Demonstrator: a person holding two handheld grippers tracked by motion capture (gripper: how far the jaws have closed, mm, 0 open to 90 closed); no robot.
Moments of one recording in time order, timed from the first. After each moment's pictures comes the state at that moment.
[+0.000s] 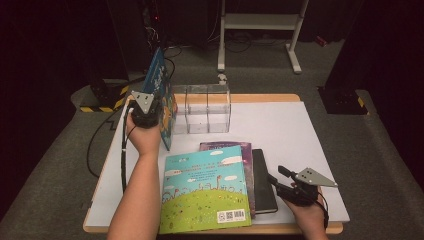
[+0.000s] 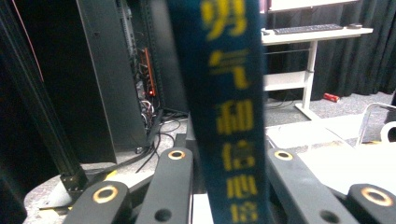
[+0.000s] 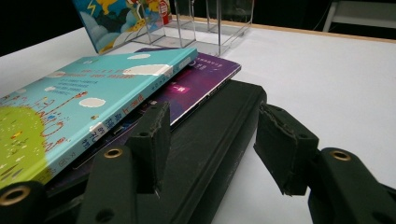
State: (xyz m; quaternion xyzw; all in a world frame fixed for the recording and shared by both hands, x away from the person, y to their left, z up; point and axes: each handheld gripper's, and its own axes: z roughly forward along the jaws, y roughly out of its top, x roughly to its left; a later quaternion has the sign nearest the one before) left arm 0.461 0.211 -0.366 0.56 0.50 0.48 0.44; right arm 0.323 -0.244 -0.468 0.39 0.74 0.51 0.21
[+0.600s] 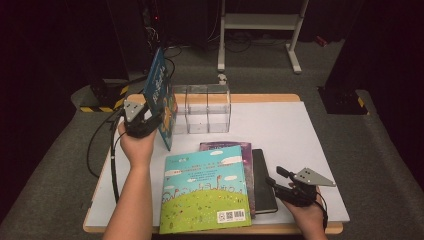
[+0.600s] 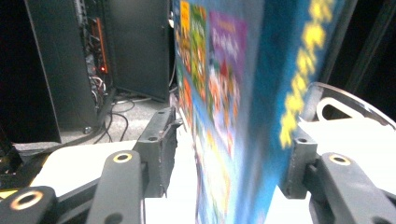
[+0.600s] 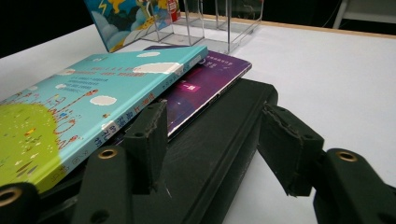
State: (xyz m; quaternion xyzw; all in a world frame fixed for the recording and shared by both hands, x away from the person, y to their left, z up) left arm 0.433 0.236 -0.381 0.60 0.50 0.38 0.50; right arm 0.322 -0.240 -0.467 0.38 0.74 0.51 0.20
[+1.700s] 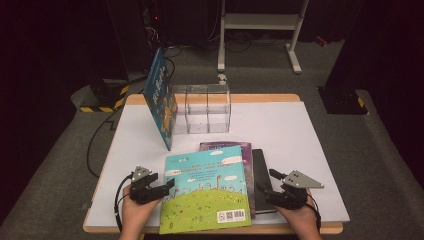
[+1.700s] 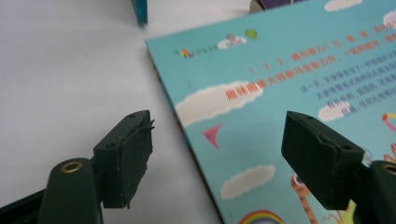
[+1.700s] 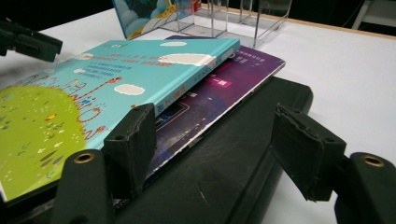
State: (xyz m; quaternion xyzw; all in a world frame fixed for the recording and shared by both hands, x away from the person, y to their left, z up) left arm 0.313 0.229 -0.504 0.70 0.56 0.16 0.42; right arm 0.317 -0.217 -0.471 0.35 0.77 0.50 0.20
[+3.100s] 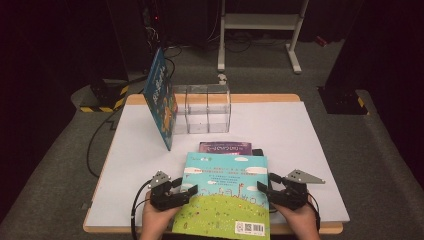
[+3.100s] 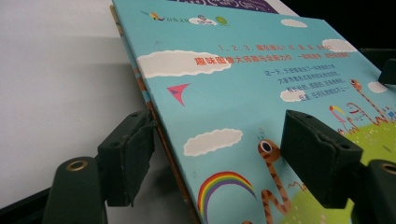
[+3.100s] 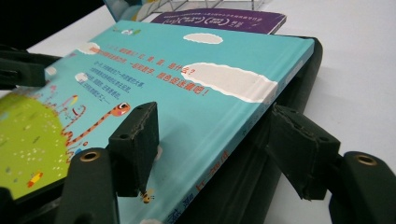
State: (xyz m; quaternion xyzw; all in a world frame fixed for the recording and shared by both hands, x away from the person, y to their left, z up) left arm 0.304 0.173 -0.503 0.70 0.50 0.09 0.50; right arm 0.325 -0.226 -0.483 0.42 0.75 0.50 0.12
